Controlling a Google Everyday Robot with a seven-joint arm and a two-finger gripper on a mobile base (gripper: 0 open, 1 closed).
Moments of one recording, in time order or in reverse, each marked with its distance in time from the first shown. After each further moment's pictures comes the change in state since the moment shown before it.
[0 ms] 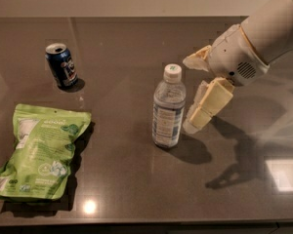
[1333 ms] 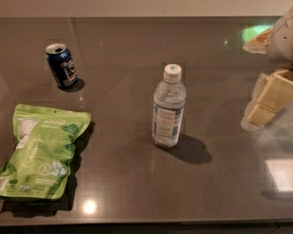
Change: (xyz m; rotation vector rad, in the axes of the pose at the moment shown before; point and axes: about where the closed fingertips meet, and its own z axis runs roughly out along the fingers) arm 0.063 0.000 -0.092 0.216 0.339 0.038
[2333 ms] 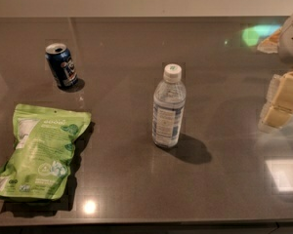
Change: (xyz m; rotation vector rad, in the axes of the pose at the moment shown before) arm 0.026 -0.003 -0.011 0.017 0.148 0.006
